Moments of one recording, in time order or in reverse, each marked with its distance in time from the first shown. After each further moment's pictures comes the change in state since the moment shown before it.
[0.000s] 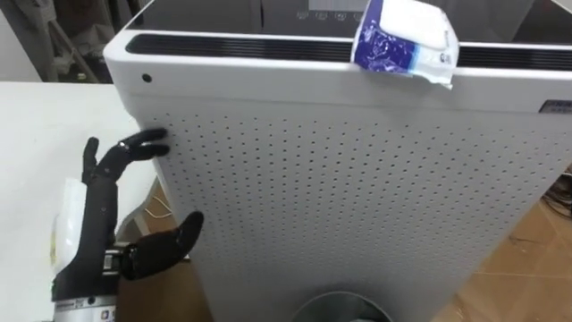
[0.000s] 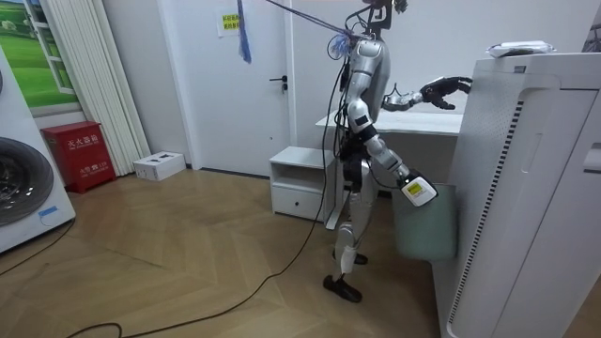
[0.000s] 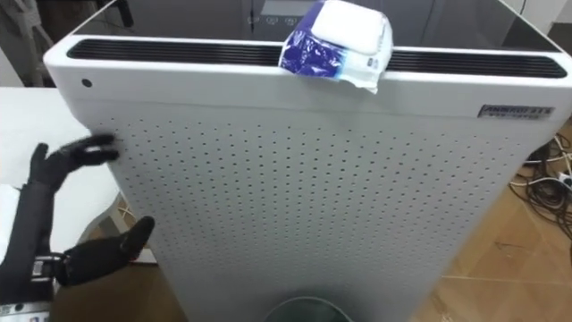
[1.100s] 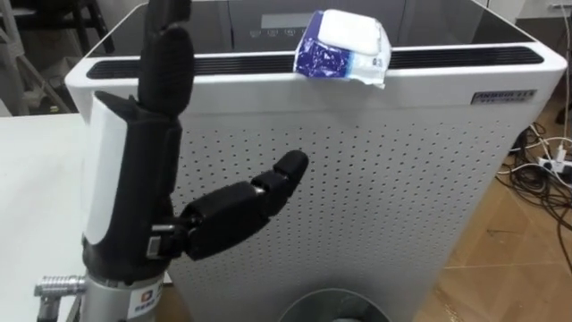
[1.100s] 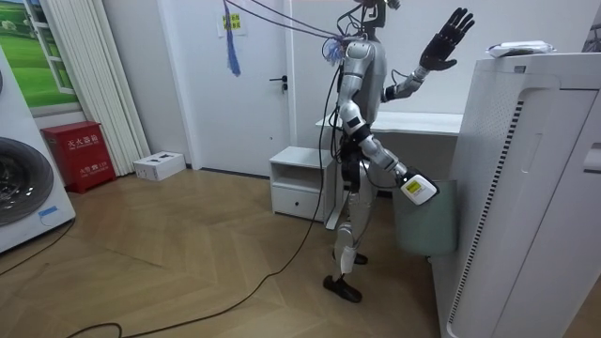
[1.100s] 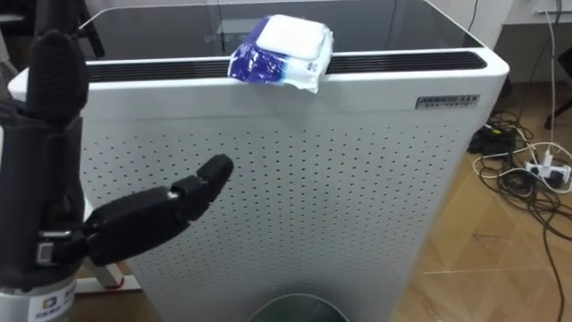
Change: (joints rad) left arm -0.233 0.028 -0.106 -0.228 0.127 -0.205 -0.068; right arm -0.015 0.005 0.002 -0.029 -0.029 -0.005 0.002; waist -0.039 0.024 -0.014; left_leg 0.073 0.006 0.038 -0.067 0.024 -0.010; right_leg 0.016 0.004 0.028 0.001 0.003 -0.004
